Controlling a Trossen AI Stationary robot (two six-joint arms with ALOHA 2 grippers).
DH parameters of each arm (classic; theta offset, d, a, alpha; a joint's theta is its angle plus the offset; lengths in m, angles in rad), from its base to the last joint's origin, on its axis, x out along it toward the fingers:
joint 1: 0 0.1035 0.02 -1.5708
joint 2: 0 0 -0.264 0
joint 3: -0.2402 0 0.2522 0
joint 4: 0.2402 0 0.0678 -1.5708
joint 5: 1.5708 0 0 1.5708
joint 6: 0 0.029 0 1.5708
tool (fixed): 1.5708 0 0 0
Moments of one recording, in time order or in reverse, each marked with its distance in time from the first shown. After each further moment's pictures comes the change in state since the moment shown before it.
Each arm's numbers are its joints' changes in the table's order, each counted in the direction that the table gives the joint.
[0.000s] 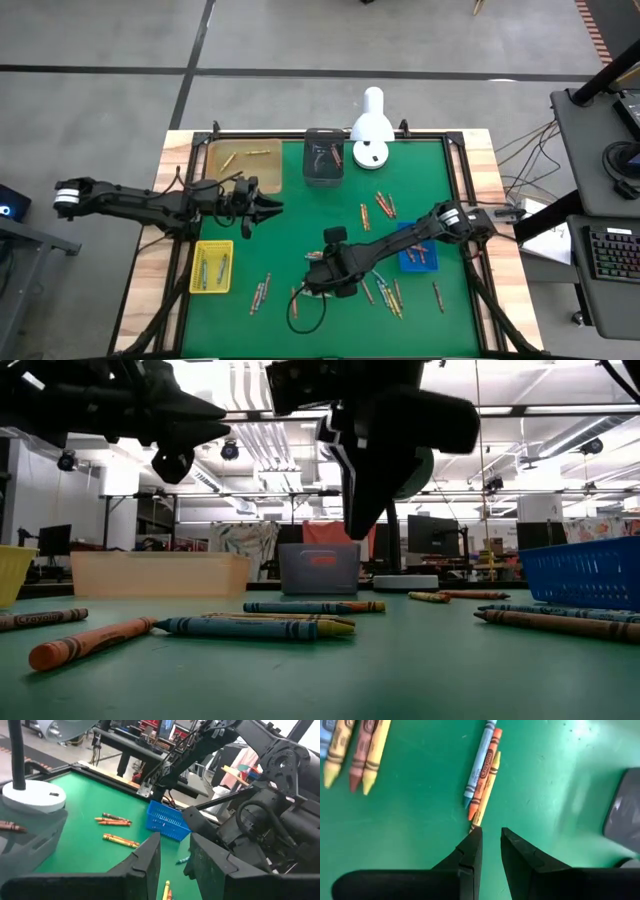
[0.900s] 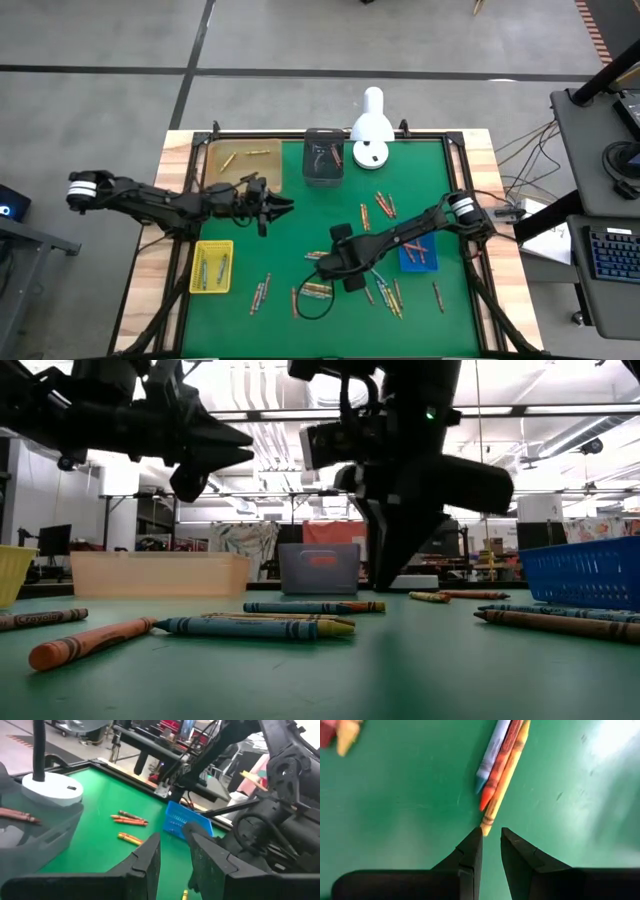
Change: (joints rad) left arm 0.002 0.261 -0.005 -0.233 -0.091 -0.029; right arm -0.045 -0.132 0.359 -0.300 -0.102 -0.108
